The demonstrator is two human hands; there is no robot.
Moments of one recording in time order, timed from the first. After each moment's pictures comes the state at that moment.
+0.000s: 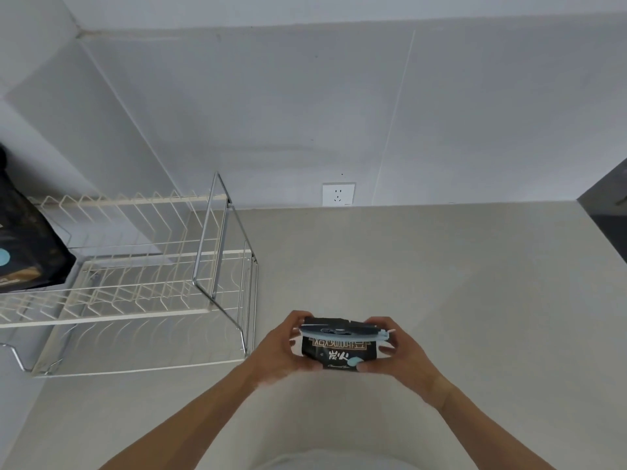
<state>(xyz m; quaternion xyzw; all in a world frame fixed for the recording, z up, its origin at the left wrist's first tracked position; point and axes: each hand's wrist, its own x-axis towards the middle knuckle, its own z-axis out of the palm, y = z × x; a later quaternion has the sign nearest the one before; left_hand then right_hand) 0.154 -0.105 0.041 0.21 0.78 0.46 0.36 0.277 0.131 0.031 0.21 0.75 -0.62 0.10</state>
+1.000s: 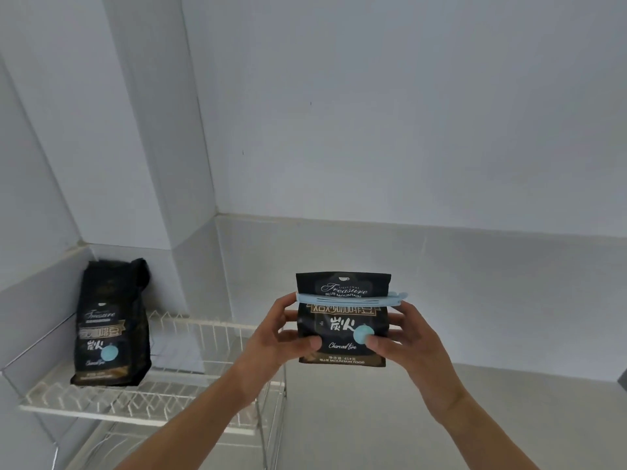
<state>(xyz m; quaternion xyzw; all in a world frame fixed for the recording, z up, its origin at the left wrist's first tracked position) 0.090 -0.123 0.270 0.23 0.64 0.71 0.16 0.171 0.110 0.270 -0.01 0.71 -0.69 -0.15</state>
